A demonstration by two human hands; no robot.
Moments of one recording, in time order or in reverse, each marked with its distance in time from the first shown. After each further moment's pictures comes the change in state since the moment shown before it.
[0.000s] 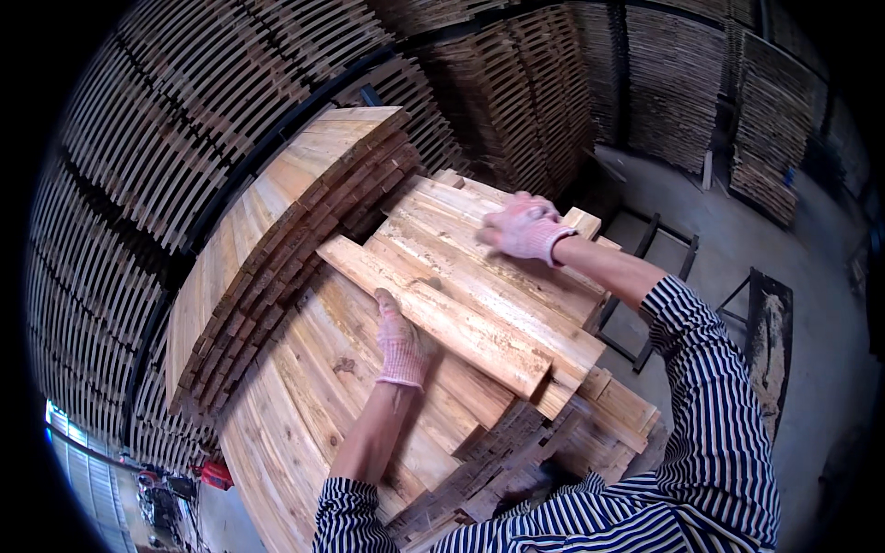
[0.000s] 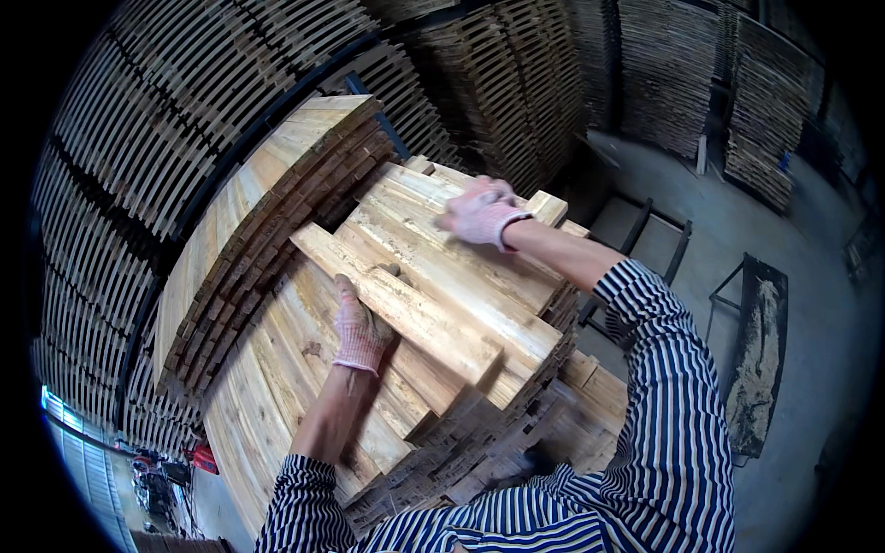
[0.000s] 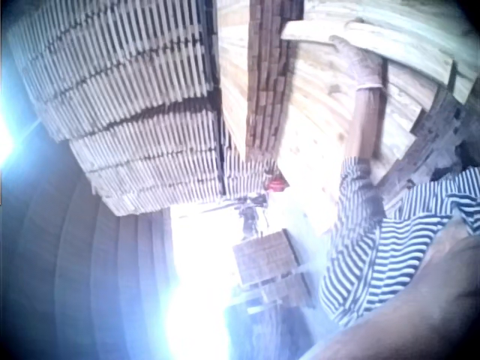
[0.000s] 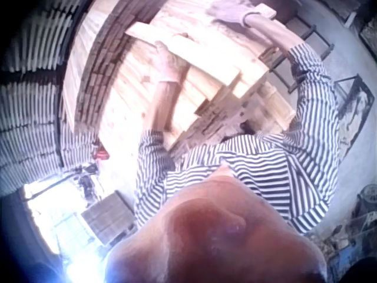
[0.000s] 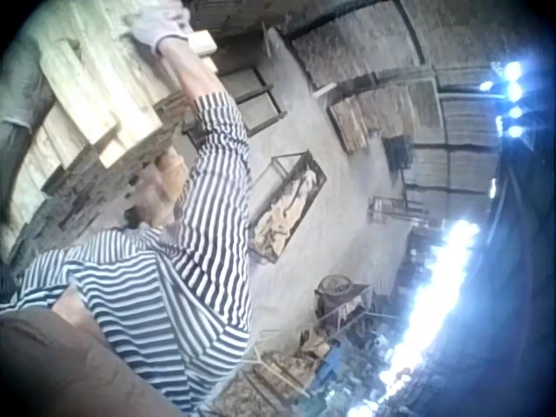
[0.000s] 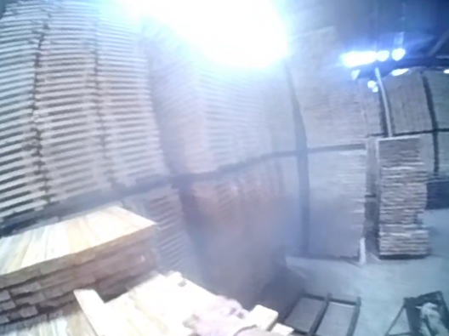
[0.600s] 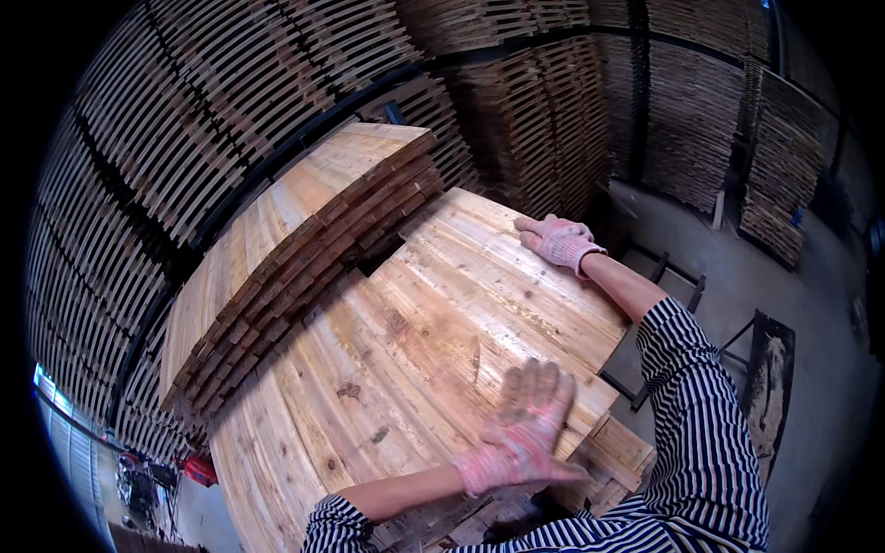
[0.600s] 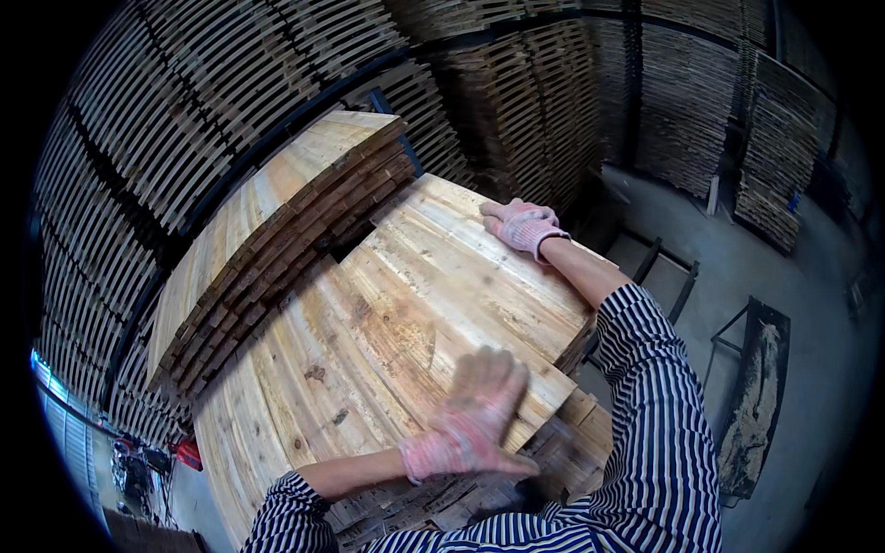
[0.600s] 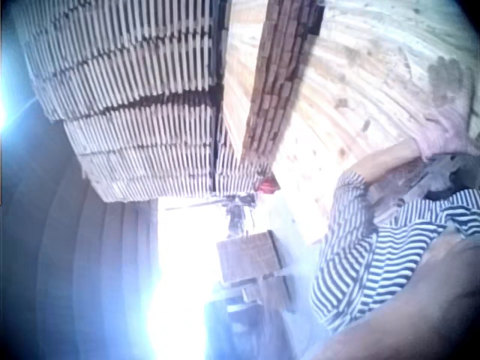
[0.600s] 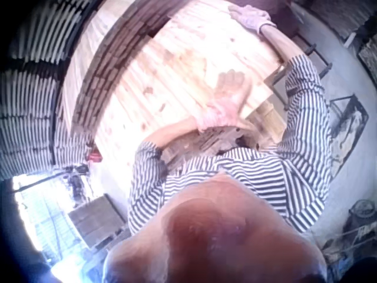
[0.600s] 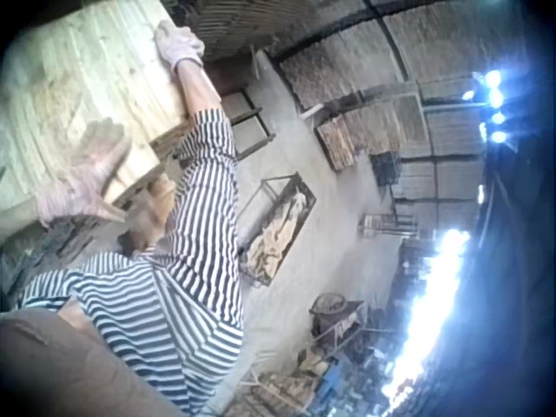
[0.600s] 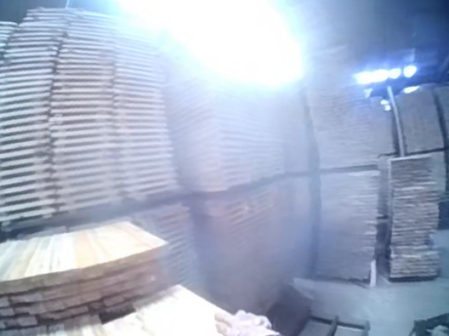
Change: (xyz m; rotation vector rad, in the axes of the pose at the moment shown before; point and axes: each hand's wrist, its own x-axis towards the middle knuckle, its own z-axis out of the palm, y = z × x) left_hand -0.119 -0.082 0.091 2.256 -0.879 0.449; right_hand 0.044 0.059 0.010 0.212 0.220 0.042
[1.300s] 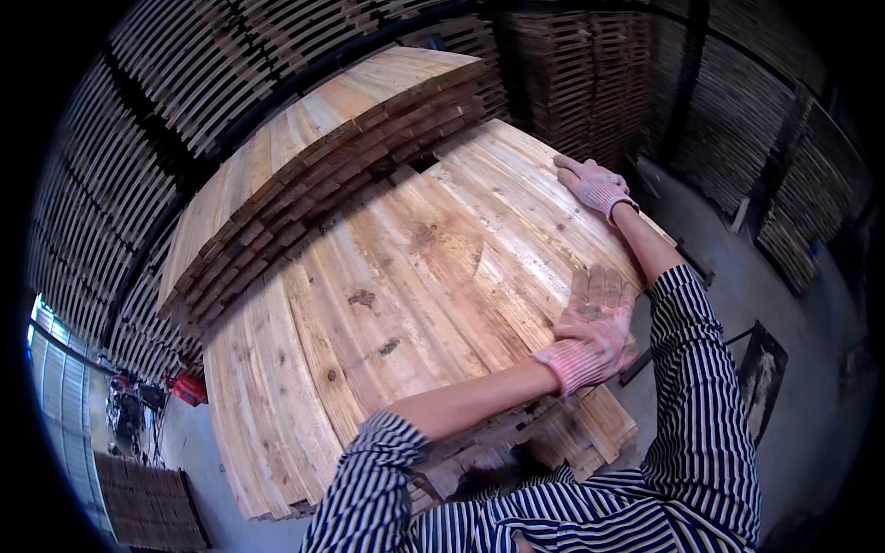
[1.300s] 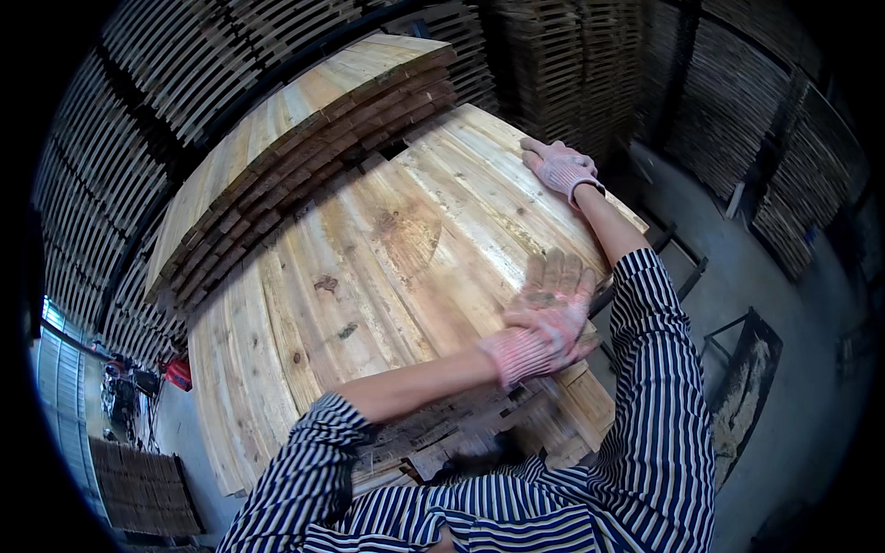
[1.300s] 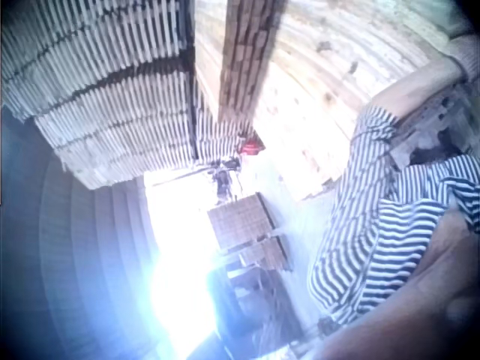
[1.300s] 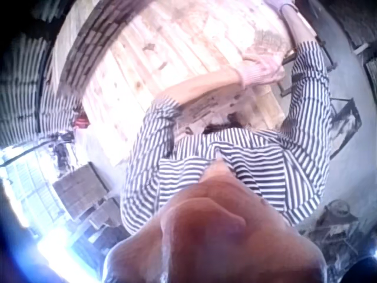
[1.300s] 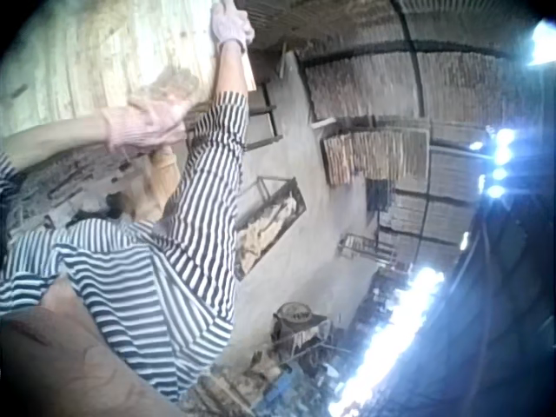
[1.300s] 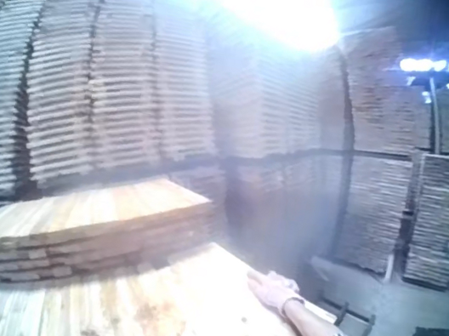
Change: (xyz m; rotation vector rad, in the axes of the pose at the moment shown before) left_hand 0.066 0.019 0.021 0.081 -0.035 -0.112; right_hand 0.014 -0.005 0.018 -0.031 0.058 0.053
